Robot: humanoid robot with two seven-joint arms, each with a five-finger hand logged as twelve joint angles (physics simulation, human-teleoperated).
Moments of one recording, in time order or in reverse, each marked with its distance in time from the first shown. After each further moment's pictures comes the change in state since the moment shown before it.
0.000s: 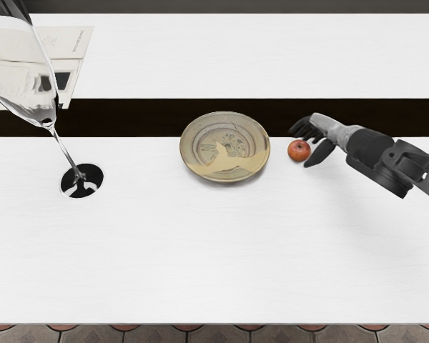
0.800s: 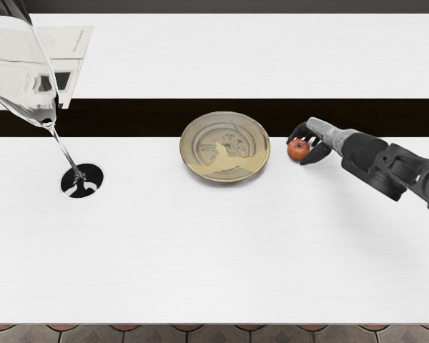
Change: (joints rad) left arm -0.001 0.000 0.000 0.000 0.000 0.000 0.000; right arm -0.003 0.027 -0.016 -0.022 -0.010 -0.004 -0.002
